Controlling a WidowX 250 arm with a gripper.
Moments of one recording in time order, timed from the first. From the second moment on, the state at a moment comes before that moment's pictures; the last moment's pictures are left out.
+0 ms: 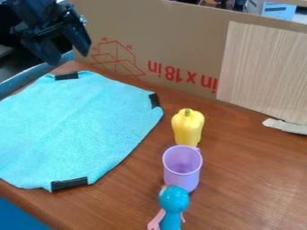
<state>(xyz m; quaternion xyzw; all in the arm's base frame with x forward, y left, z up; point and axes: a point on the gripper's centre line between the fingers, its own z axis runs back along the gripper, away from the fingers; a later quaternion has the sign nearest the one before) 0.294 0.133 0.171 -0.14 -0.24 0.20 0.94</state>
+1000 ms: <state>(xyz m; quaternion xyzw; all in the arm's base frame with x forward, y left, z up) 0.234 0.264 0.122 -0.01 -0.17 0.35 0.92</state>
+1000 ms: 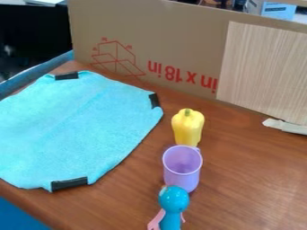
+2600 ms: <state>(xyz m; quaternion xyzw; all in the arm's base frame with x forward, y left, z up) 0.174 0.308 0.052 -0.04 -0.17 0.40 0.90</state>
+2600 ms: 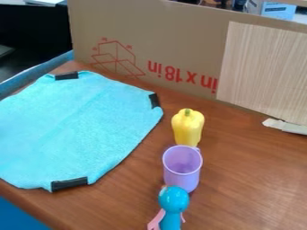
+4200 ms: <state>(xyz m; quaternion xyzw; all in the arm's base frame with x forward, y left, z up) 0.194 0.294 0.050 -0.08 -0.20 0.42 0.88</state>
